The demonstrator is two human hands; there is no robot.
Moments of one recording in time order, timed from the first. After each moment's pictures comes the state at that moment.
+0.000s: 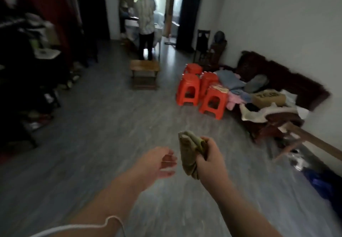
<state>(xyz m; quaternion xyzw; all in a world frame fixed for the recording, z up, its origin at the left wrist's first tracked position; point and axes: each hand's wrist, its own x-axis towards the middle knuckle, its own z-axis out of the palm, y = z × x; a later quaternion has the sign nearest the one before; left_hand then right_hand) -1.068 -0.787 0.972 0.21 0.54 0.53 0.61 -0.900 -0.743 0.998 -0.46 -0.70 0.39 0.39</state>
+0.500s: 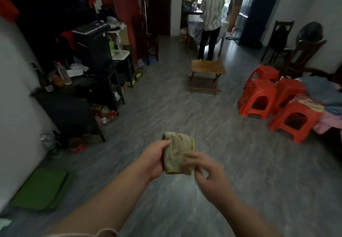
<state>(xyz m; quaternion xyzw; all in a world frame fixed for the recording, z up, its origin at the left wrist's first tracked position) -1.449 -0.715 0.950 0.02 0.50 0.67 0.55 -1.270 -0.643 0.939 -0.20 -0.82 0.45 0.30</state>
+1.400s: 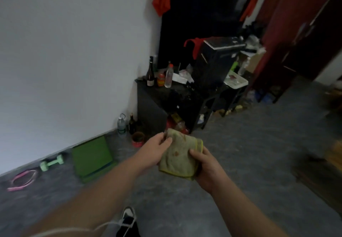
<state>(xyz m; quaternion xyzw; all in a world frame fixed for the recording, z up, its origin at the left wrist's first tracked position) -1.934 -0.678 0.921 0.02 0.73 0.66 0.16 -1.899 -0.487 0.925 -0.15 -0.51 0.83 -0.17</state>
